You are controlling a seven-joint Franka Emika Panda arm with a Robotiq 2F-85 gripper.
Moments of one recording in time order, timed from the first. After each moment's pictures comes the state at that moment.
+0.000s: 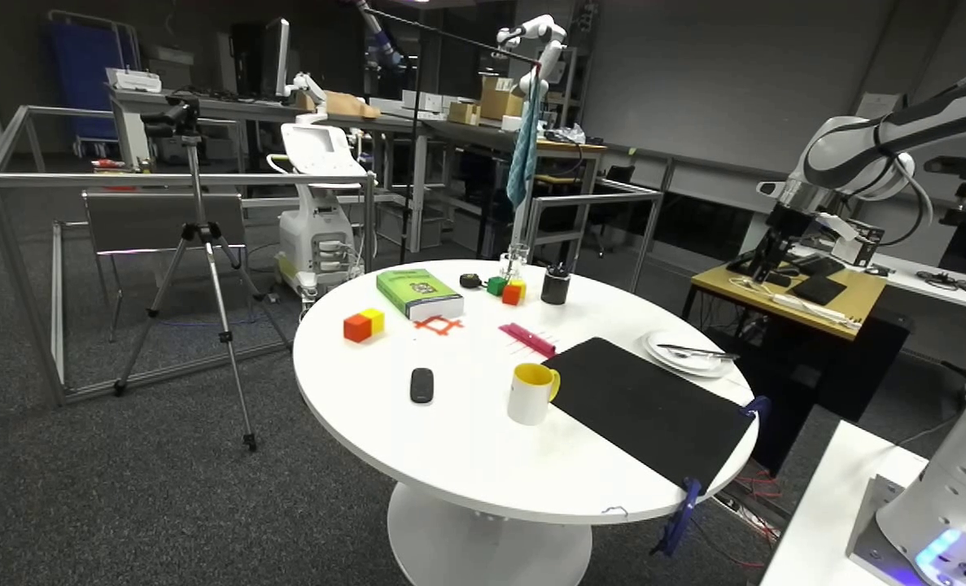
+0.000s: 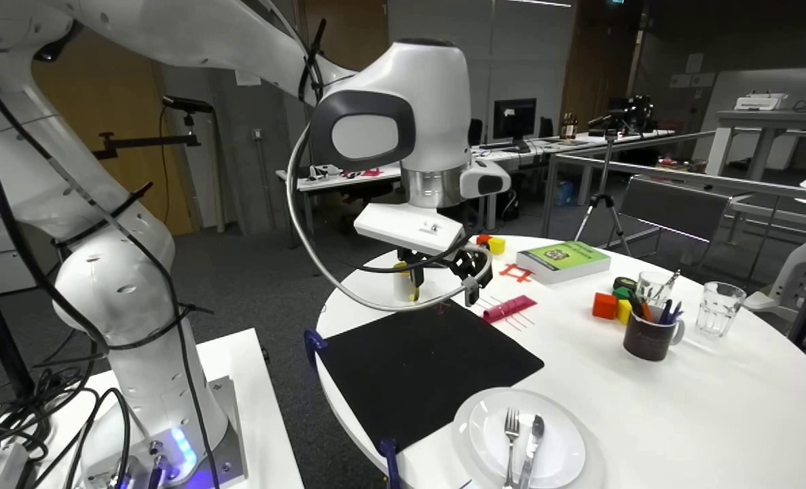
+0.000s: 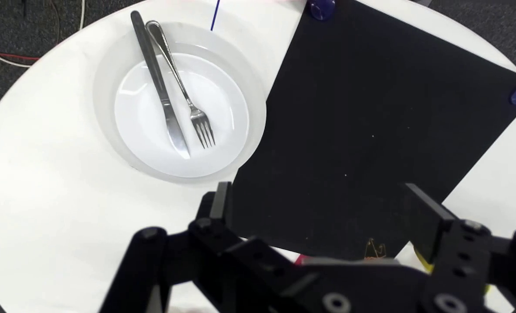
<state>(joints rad) -0.06 -0.35 -0.45 -2.48 -0.01 2.26 -0.89</state>
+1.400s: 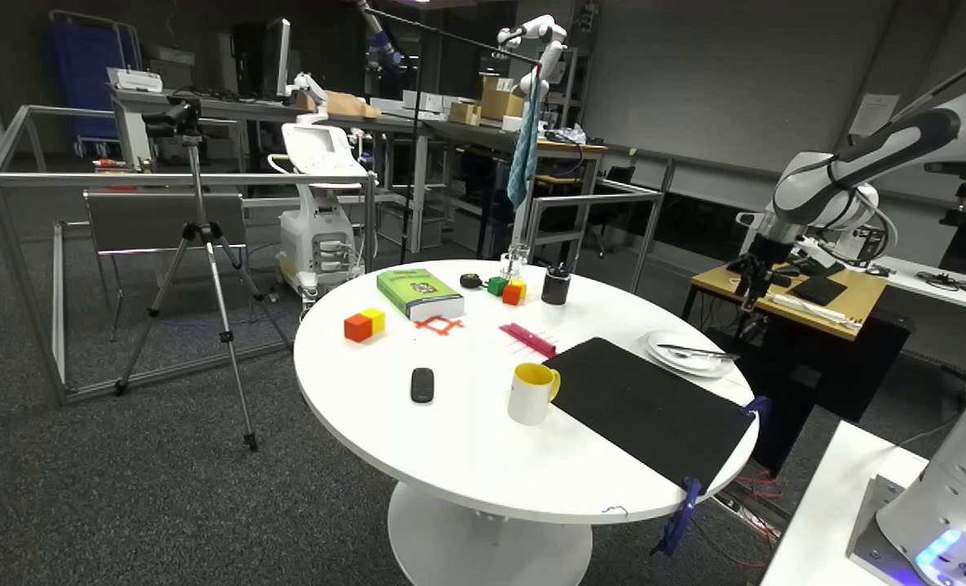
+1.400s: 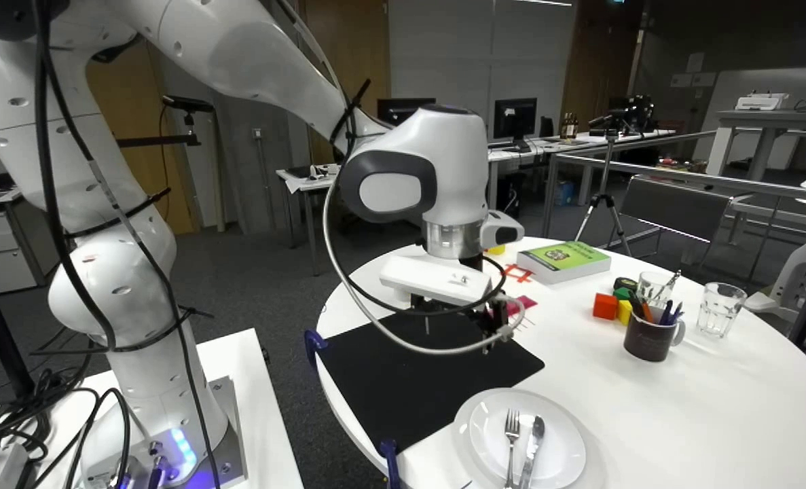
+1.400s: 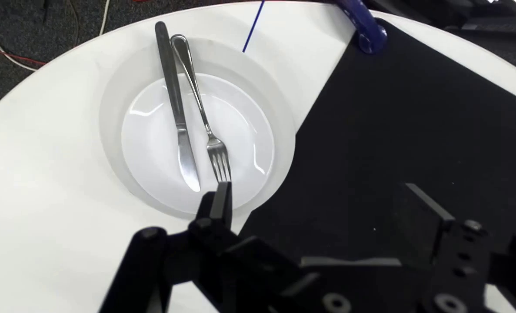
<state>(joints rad) -0.10 -0.15 -0.42 -2.49 -0.01 2.43 -1.02</state>
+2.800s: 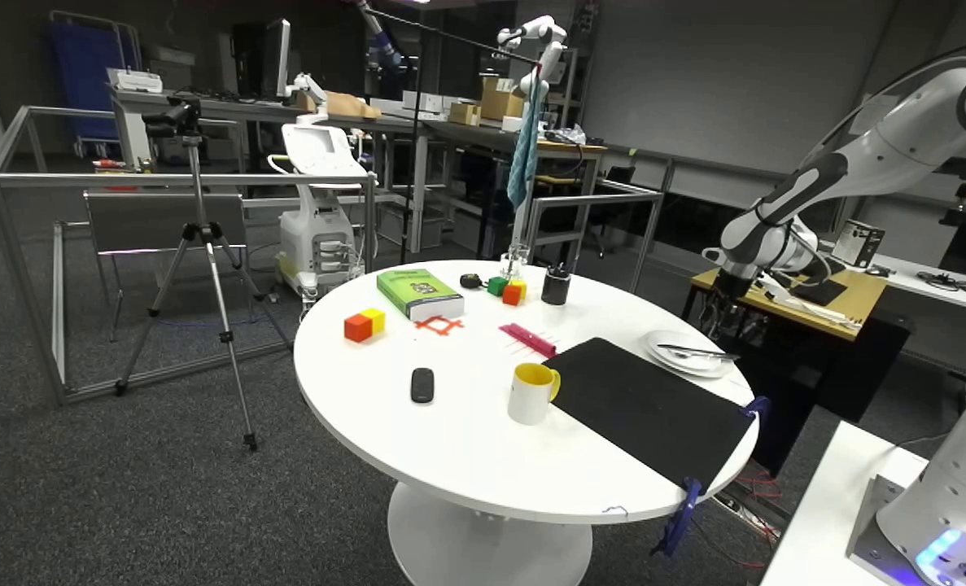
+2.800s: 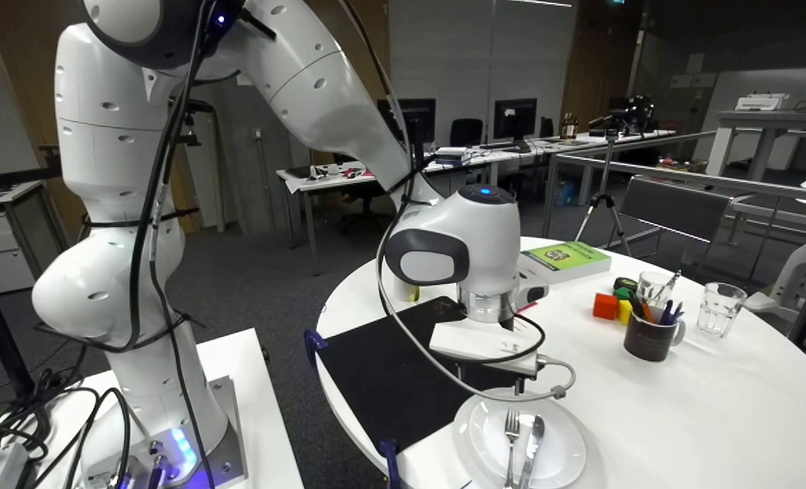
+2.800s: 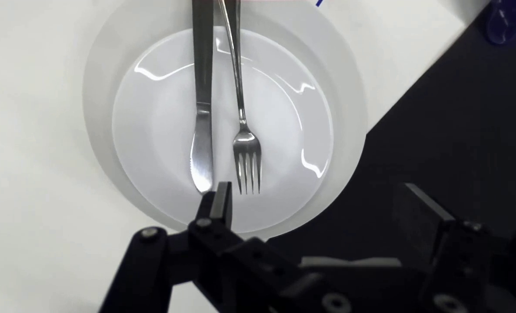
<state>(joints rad) -0.27 0.22 -0.21 -2.37 0.24 2.68 -1.34</state>
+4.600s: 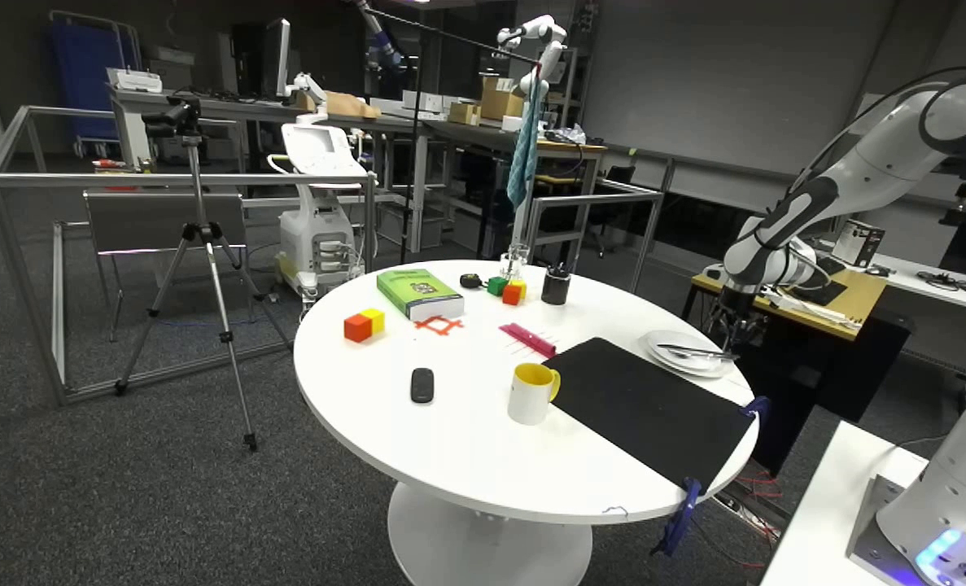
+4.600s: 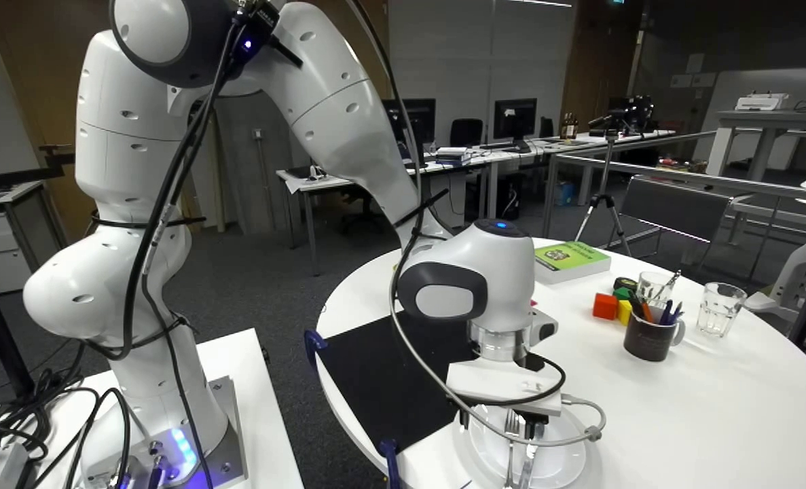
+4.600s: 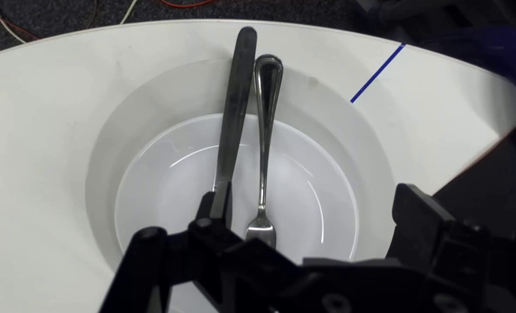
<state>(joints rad) -0.38 0.34 -0.18 -2.32 0.03 2.71 -1.34</state>
